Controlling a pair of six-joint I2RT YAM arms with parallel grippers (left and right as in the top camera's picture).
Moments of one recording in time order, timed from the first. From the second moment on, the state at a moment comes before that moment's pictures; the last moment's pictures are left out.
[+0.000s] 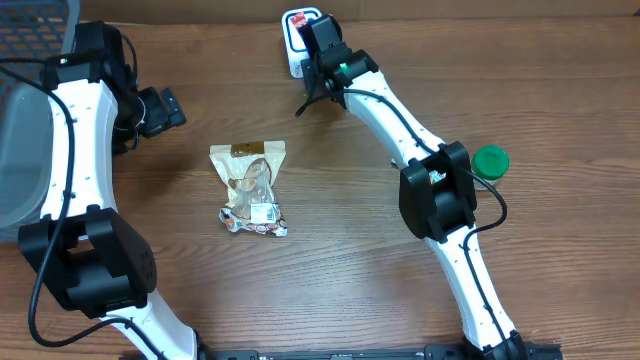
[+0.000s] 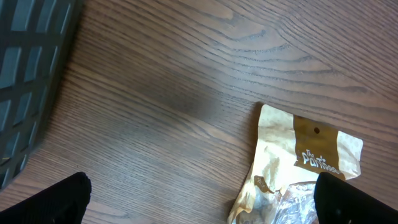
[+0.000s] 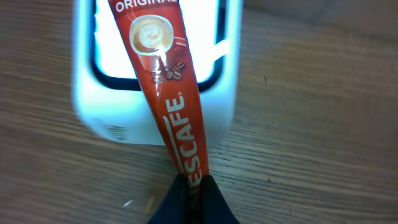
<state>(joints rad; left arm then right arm) 0.20 1.94 1.82 -1.25 0.01 -0.30 0.48 2.60 2.39 -0.69 0.23 0.20</state>
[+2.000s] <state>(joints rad) 0.20 1.94 1.82 -1.25 0.01 -0.30 0.18 2.02 1.71 -1.46 0.00 0.32</state>
